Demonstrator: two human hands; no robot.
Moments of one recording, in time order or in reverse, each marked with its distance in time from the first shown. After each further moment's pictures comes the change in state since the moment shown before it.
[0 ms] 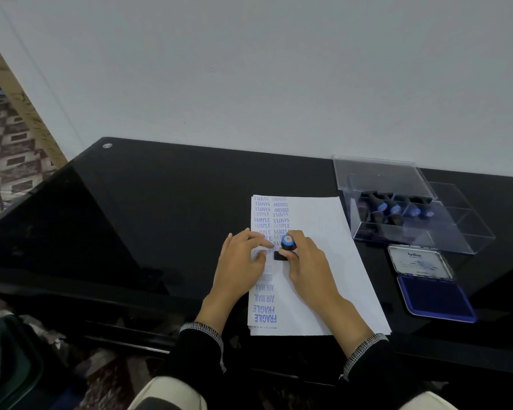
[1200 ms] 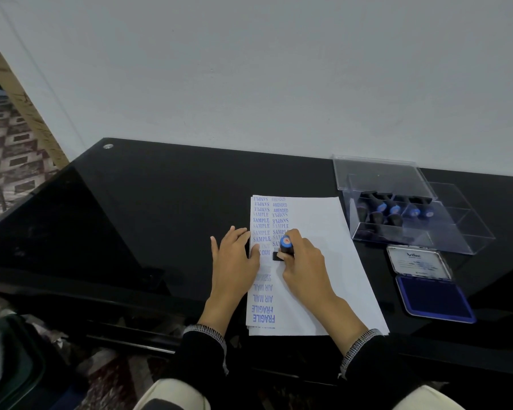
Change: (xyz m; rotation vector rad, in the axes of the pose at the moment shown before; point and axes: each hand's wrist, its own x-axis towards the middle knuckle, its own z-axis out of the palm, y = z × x) left_hand -0.002 0.003 0.003 0.099 0.079 -0.164; right_hand 0.003 -0.011 -0.001 -0.075 -0.005 0.008
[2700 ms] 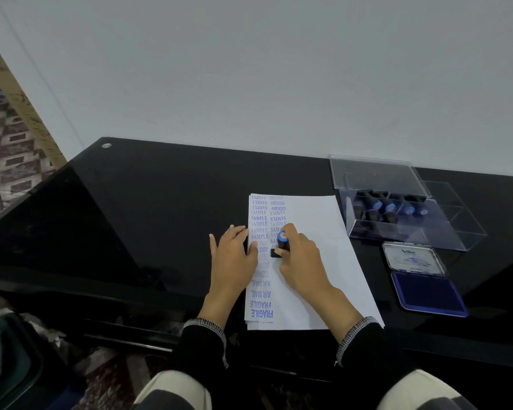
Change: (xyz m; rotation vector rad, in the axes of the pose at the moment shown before) left_hand -0.001 0.002 -0.001 0.001 -0.005 -0.002; right_hand 0.007 -0.006 -0.006 -0.065 -0.057 0.016
